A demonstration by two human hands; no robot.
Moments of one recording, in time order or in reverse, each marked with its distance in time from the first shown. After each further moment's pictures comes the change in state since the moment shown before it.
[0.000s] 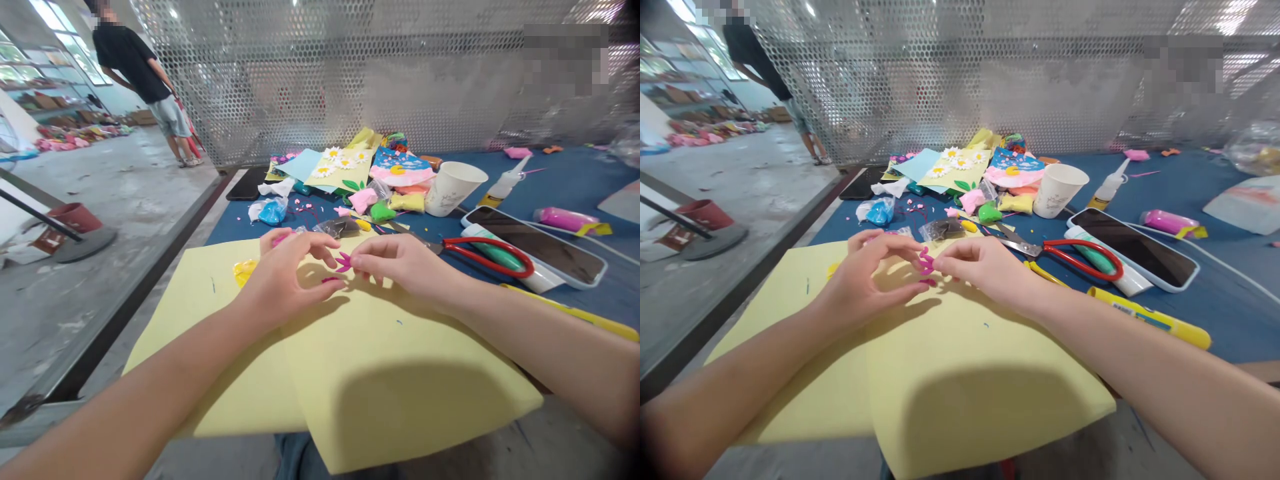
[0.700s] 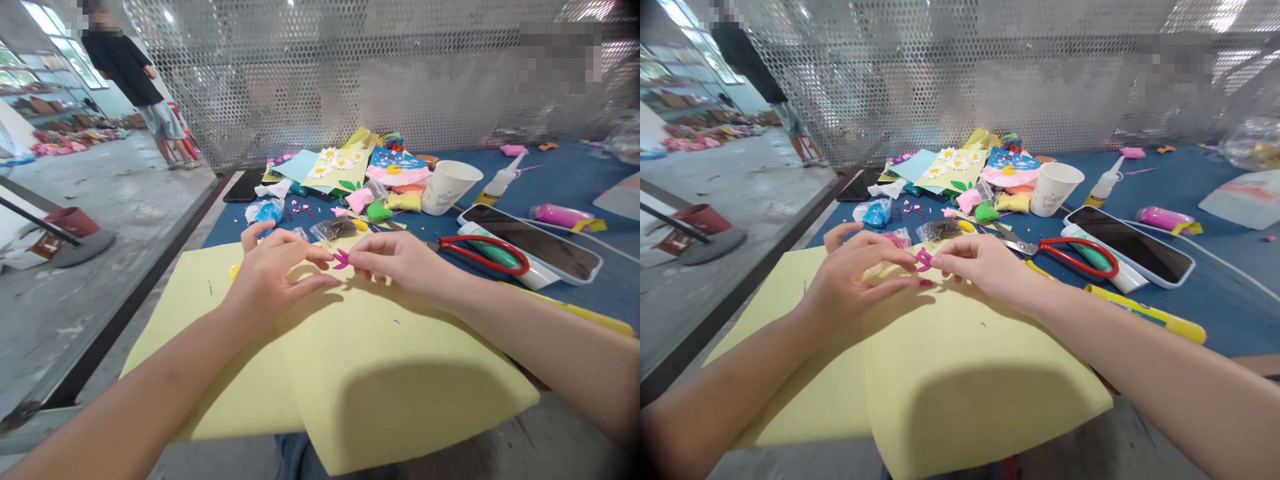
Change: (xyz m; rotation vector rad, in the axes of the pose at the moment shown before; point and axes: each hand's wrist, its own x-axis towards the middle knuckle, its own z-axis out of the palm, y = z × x) left_hand 0.000 -0.005 -0.009 0.158 0.052 0.125; right_hand 0.000 -0.002 -0.004 -0.086 0.022 -0.011
